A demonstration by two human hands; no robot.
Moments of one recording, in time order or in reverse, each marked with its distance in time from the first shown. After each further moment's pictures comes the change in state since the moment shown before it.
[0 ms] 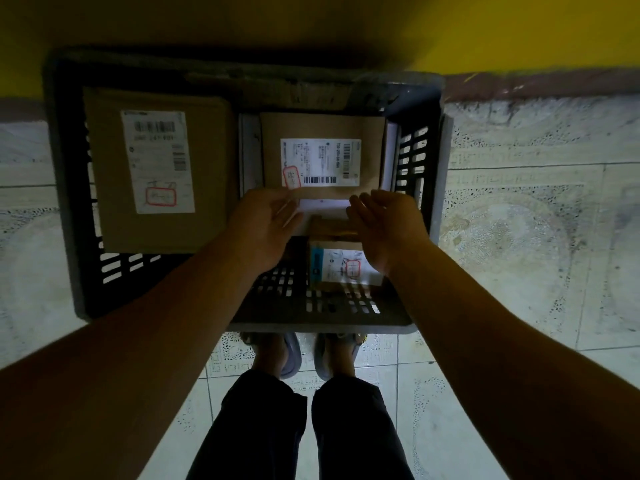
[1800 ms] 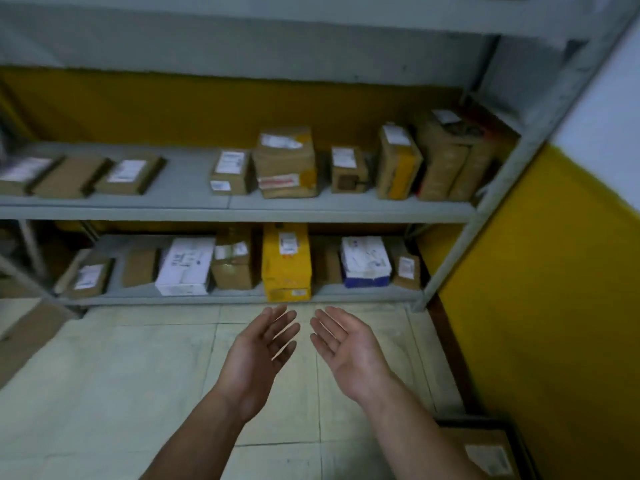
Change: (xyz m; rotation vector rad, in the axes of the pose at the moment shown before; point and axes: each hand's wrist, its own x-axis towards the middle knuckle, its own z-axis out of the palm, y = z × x) left_hand -0.748 -0.204 -0.310 -1.198 0.465 1.035; right_hand -0.686 0.374 0.007 -1.428 -1.096 0.277
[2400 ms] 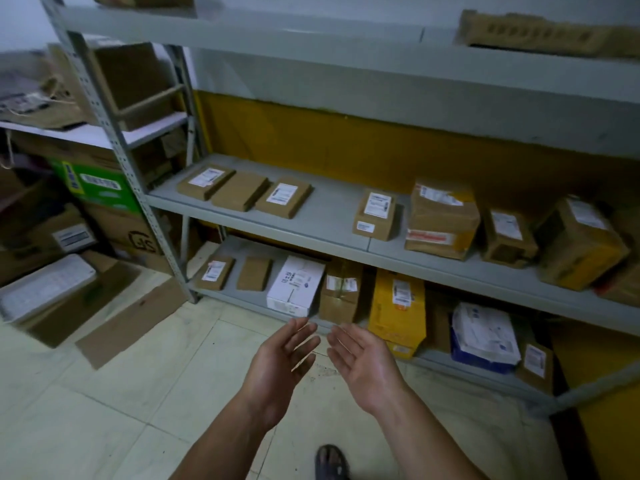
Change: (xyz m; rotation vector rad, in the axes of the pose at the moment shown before) left_hand 0.013 0.158 -0.196 -0.154 0.213 0.174; right_hand 0.081 0.123 0.243 -0.230 -0.149 0.154
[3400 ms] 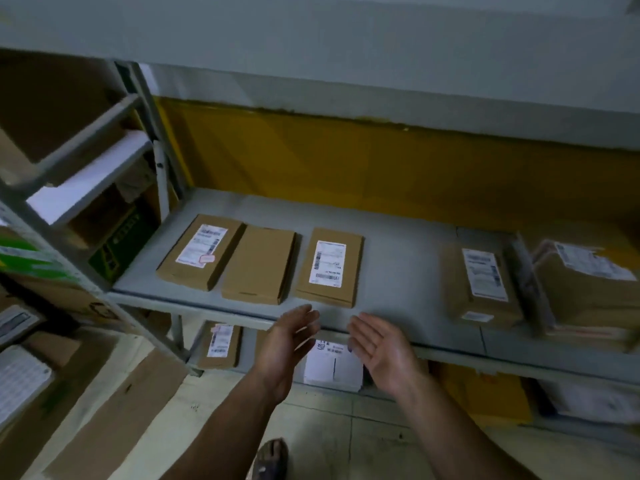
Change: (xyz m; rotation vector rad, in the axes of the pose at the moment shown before) left_hand 0.399 0.280 -0.104 0.257 -0.022 -0.042; right_hand 0.364 -0.077 0.276 0.056 0.145 -0.021
